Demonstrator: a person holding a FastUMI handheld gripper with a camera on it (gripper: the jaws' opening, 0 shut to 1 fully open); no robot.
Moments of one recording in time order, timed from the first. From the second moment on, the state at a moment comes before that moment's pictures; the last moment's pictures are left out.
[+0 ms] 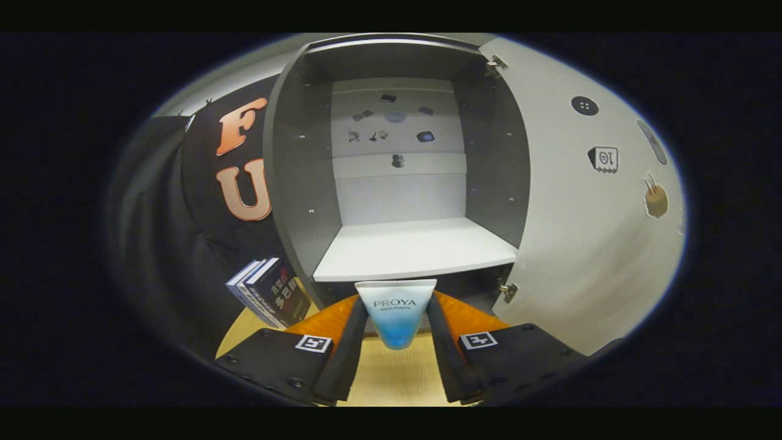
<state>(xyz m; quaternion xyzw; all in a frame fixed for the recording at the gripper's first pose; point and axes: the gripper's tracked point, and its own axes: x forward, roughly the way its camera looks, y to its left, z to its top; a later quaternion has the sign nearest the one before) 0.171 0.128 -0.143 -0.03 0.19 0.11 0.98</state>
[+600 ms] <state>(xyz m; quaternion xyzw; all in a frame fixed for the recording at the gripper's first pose) 0.286 0.136 -0.089 -0.04 0.16 0.08 0.98</state>
